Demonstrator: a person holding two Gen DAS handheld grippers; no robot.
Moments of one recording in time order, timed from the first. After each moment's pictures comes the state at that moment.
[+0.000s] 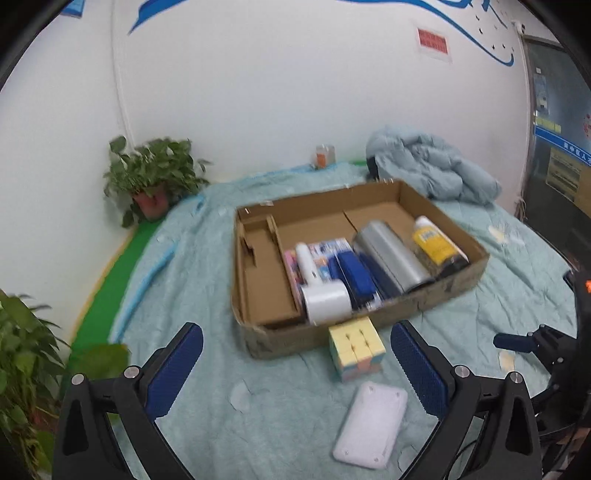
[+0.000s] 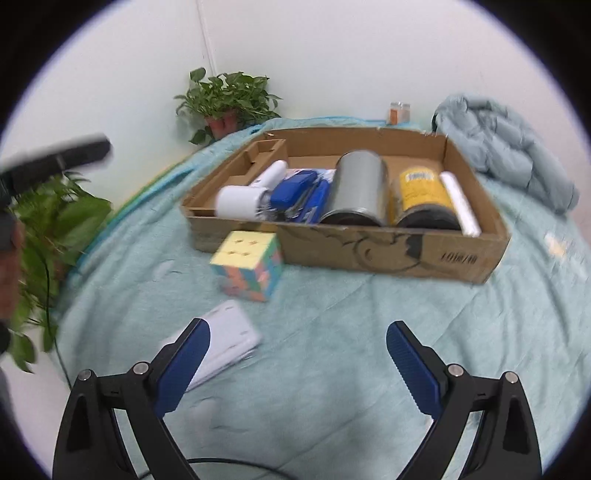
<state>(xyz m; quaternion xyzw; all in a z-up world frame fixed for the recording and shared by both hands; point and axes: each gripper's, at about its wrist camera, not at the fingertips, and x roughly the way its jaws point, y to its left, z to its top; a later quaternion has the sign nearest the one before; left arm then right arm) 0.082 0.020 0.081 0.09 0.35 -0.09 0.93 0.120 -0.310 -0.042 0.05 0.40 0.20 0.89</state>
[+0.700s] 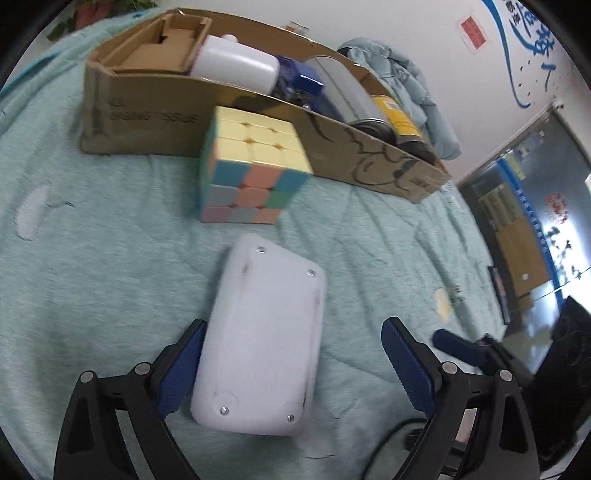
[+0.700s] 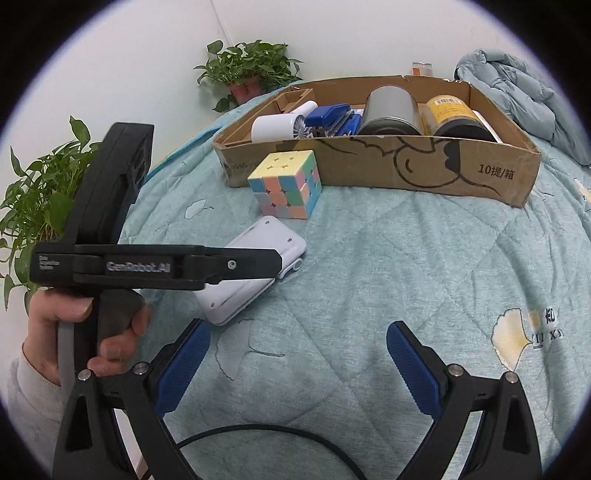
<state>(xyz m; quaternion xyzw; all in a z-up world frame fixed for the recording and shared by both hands) 0.089 -0.004 -0.094 -0.15 0.54 -0.24 0.79 0.080 -0.299 -0.088 0.06 0.45 0.24 0.86</state>
